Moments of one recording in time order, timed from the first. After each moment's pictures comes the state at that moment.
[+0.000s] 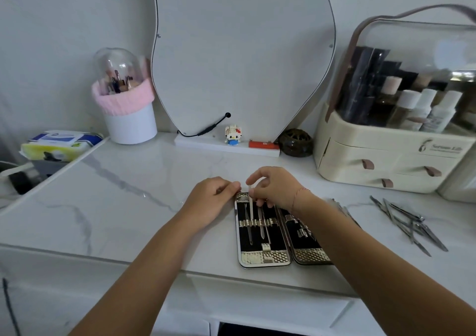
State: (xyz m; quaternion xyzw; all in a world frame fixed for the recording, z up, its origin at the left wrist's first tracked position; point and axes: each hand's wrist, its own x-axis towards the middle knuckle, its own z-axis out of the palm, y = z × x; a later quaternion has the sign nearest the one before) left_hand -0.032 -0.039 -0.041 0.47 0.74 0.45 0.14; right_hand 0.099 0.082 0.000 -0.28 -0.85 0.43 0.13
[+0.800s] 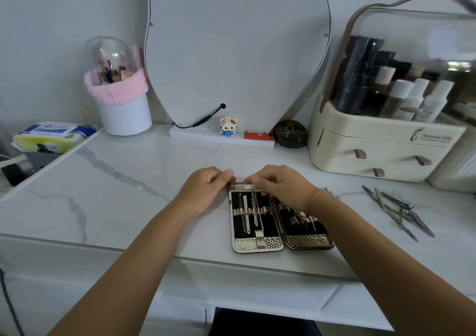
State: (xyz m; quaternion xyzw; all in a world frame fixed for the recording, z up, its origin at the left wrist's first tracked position) left_hand -0.036 -0.038 -0.043 0.47 0.73 0.46 0.18; right_hand 0.131 0.079 0.005 -0.21 -0.91 0.33 0.11
